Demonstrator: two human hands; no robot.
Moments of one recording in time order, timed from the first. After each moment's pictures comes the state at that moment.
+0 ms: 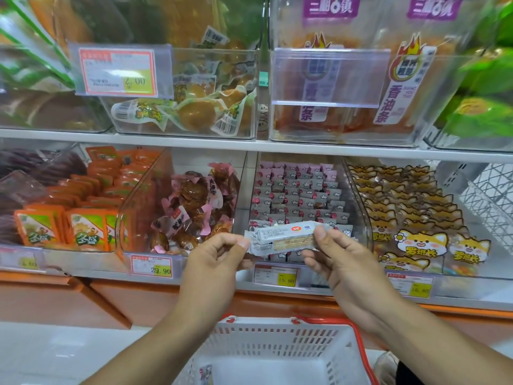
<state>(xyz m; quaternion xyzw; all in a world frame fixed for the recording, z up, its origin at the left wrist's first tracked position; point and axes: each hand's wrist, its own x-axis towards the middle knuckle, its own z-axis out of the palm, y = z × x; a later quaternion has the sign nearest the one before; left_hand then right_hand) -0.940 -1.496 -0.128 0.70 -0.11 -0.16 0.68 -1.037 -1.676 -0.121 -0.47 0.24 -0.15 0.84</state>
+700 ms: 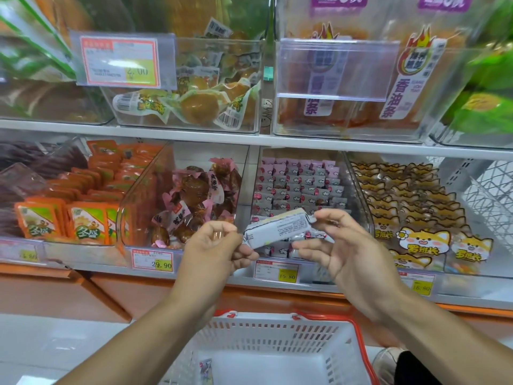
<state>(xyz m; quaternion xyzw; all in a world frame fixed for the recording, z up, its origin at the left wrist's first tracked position) -0.929 -1.498 -0.123 0.62 -0.03 -0.23 0.75 -1.036 -1.687 -0.115 -0.48 0.14 -0.14 0.85</state>
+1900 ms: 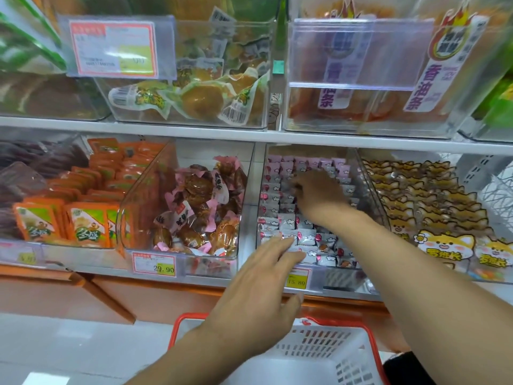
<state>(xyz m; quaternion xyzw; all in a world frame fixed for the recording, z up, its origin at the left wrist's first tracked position) -0.952 -1.515 -0.155 0.84 -0.48 -0.05 0.26 -0.894 -1.734 -0.131 -0.96 0.19 -0.09 0.17</state>
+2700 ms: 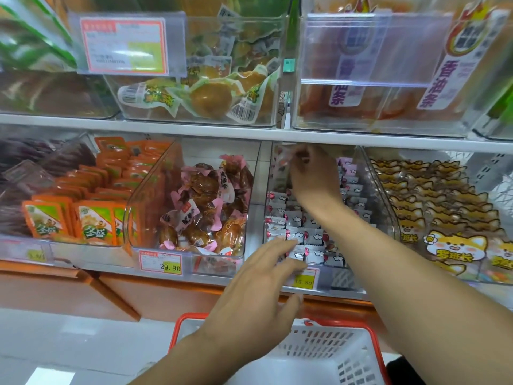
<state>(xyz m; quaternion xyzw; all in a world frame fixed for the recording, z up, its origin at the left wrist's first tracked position) -0.951 -1.500 -0.152 0.83 -0.48 -0.04 0.30 -0.875 -1.707 -0.115 -0.86 0.19 -0.33 0.35</state>
